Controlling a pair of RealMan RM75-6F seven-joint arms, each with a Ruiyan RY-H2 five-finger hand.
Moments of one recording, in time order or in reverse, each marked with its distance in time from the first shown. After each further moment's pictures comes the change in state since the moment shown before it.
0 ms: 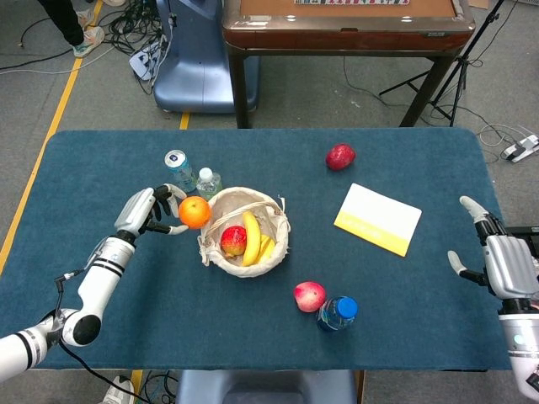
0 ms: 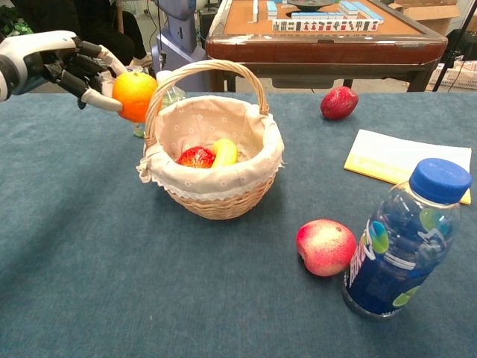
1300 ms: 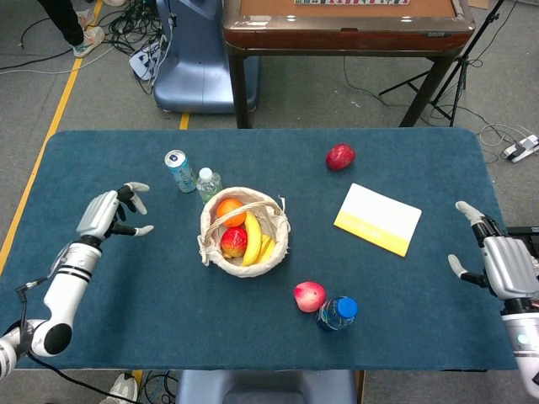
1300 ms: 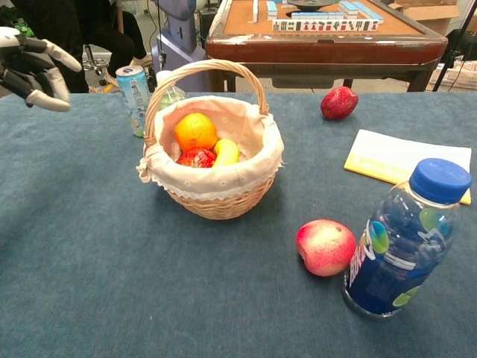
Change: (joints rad) left arm 0.087 0.118 0.079 -0.009 0.013 0.098 0.034; right arm 0.000 0.039 -0.012 0.031 -0.039 -0.074 0.032
